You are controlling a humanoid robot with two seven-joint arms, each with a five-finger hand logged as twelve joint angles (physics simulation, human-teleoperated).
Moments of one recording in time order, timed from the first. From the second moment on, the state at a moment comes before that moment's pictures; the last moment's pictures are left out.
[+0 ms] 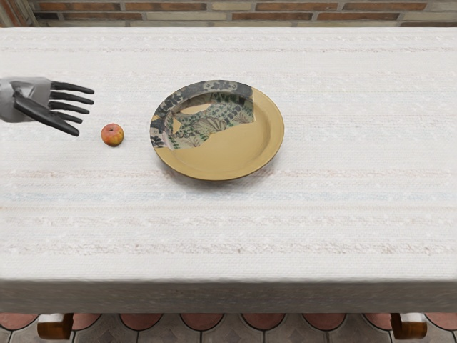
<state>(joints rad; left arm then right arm) -1.11 0.80 -0.34 -0.85 0.19 -0.61 0.35 0.01 0.00 0.11 0.03 -0.06 0.00 0.09</state>
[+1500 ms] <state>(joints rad) -2.23 0.52 1.06 -1.63 0.18 0.22 0.47 -0.04 0.00 0.11 0.02 -0.06 0.00 0.09</state>
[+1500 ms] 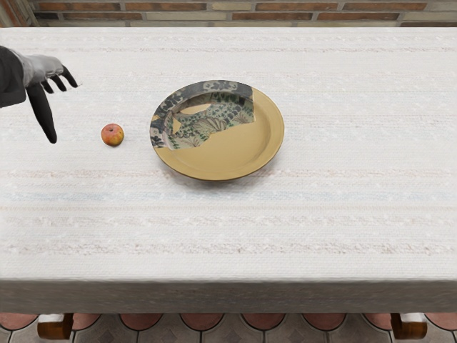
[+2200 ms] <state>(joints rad) -1.92 0.06 1.10 -1.33 -0.02 0.55 0.48 -0.04 0.00 0.11 0.02 -0.06 0.00 0.09</state>
